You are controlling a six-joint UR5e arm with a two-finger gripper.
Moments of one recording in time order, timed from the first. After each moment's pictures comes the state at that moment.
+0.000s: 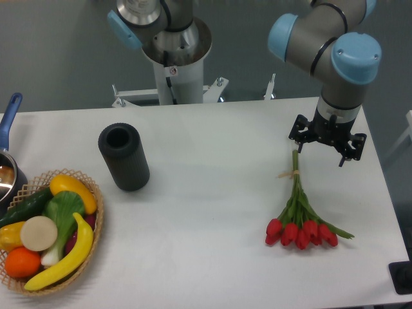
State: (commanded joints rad) arm 2.79 -1.90 -1.55 -1.15 1.55 1.22
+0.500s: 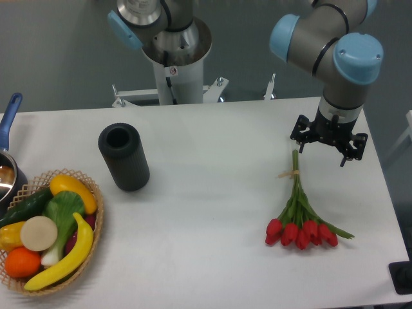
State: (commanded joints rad) arm 2.80 -1.91 -1.56 -1.14 1.50 1.21
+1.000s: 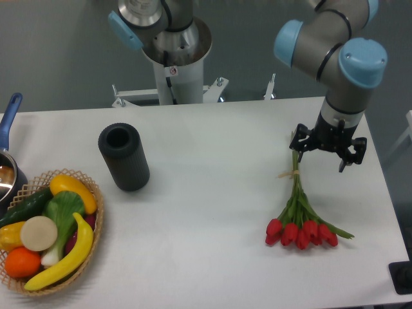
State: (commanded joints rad) arm 2.80 -1.97 -1.59 -1.06 1.46 1.05
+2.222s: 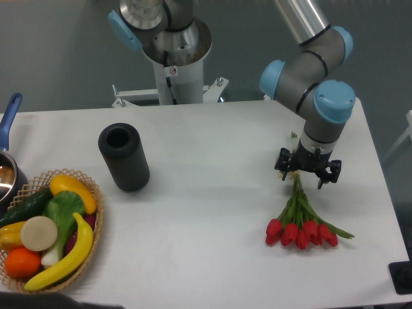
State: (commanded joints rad) arm 2.80 -2.04 -1.74 -0.85 1.47 1.07
